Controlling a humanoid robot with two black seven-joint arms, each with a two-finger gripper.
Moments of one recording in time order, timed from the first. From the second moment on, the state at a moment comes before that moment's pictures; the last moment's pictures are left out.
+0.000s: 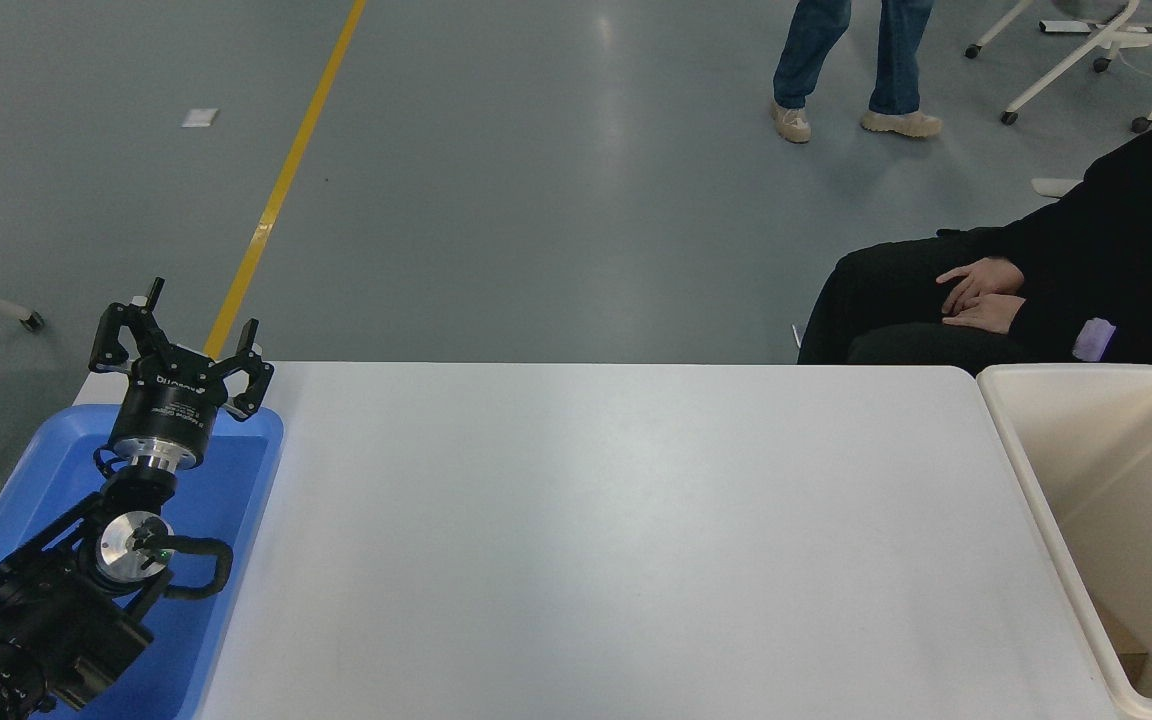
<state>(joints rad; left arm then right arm) -0.57 0.28 -0.89 -0.47 -0.07 -0.58 -0.49 0.70 -0.44 -0.70 0.11 0.03 -0.16 -0.10</state>
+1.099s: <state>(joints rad) -0.57 0.28 -0.89 -0.47 -0.07 -0.58 -0.49 1.54 -0.72 -1.15 1.14 0.03 0.02 -0.10</state>
